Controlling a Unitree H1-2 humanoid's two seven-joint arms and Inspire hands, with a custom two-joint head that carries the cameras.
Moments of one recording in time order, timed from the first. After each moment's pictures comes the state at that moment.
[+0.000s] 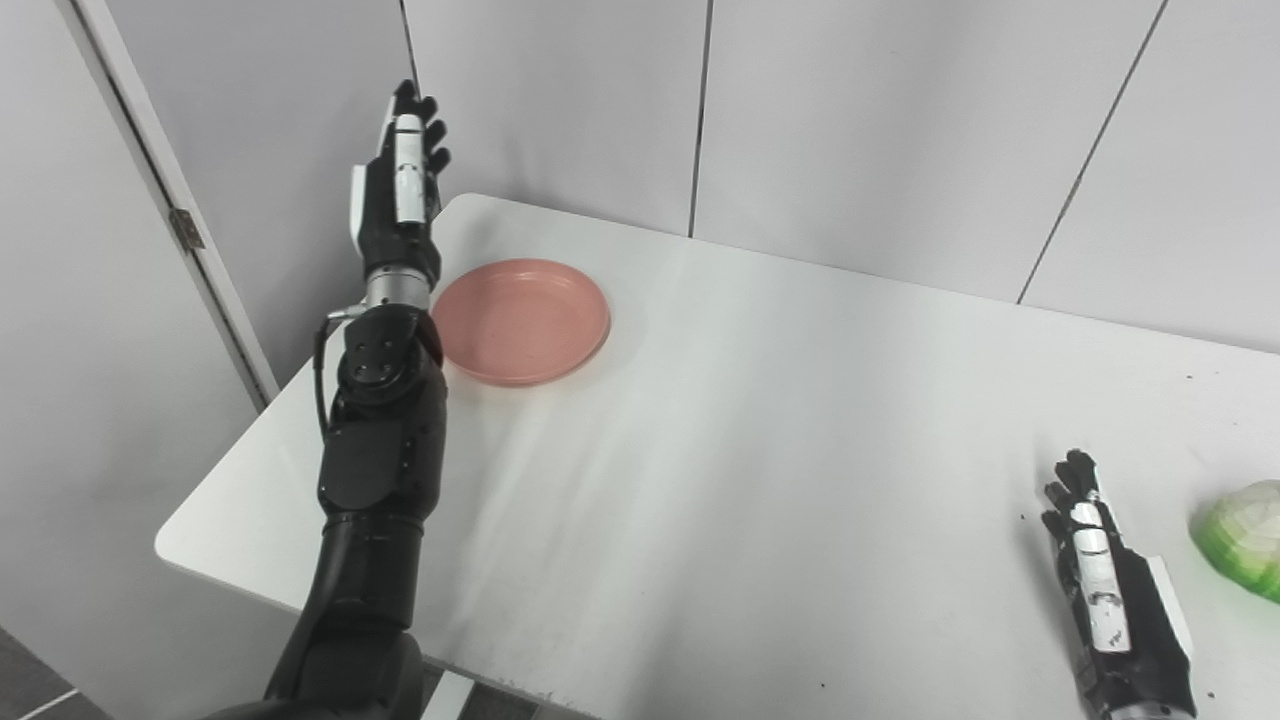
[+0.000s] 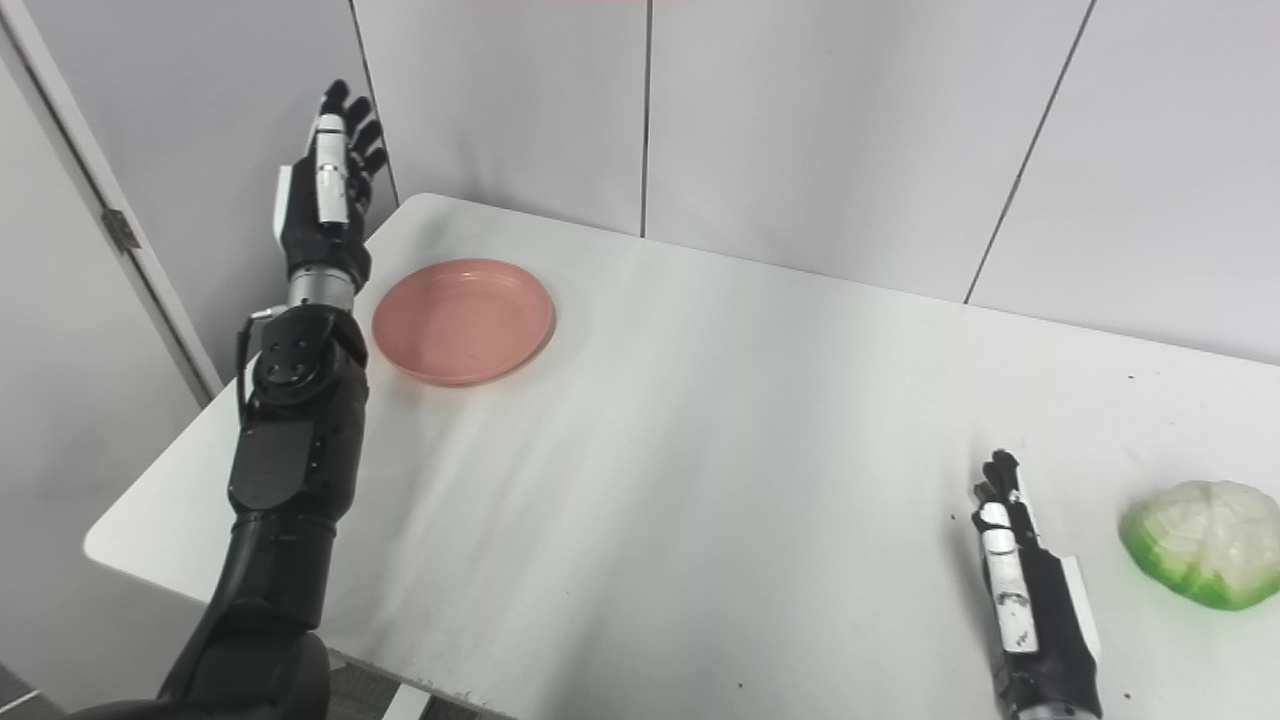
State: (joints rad) left arm -0.53 0.26 0.41 0.22 -0.15 0.03 0.14; right arm -0.12 -0.12 0.01 0.03 0.05 0.00 0.15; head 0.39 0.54
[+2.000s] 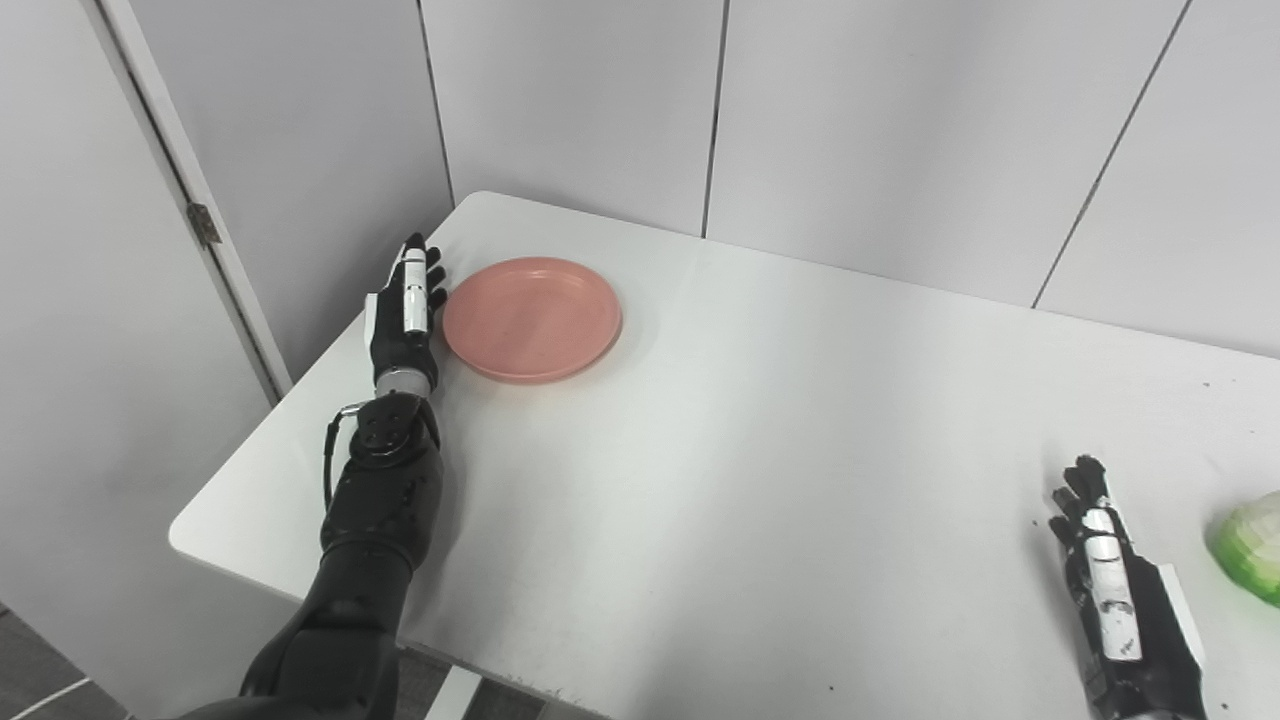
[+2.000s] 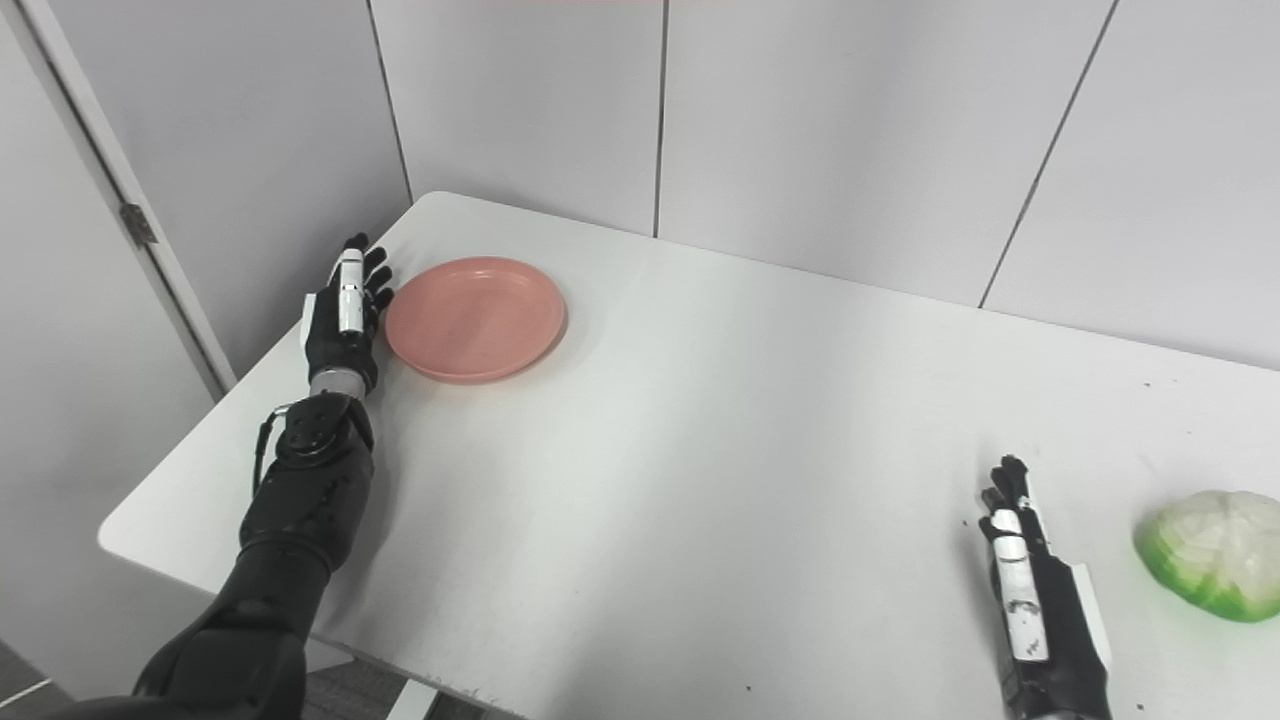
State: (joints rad) left arm -0.51 0.30 0.36 0.70 -0.21 -0.14 0.14; right arm -0.12 -0.12 0.01 0.03 0.06 0.00 0.16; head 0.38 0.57
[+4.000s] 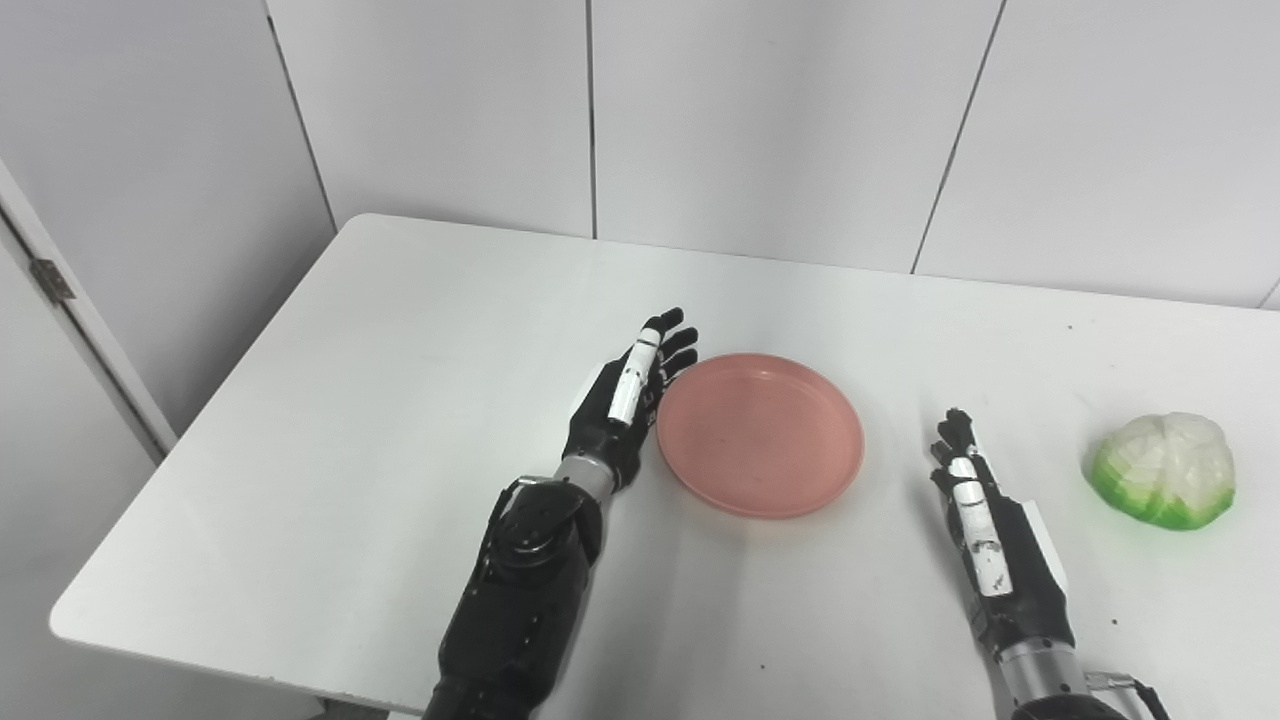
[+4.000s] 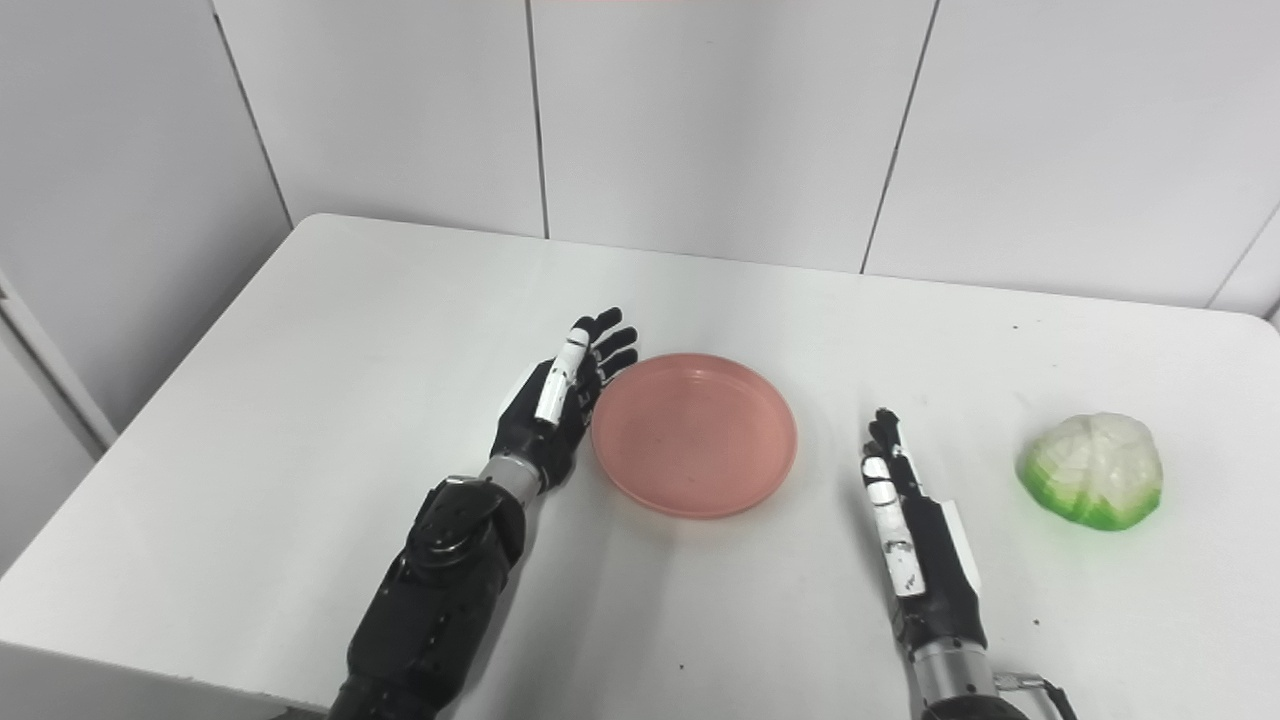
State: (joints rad) left arm -0.37 -0.05 0.01 0.26 -0.19 0.18 -0.05; right arm -0.12 -0.07 0.05 0.01 0.02 0.02 0.12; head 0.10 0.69
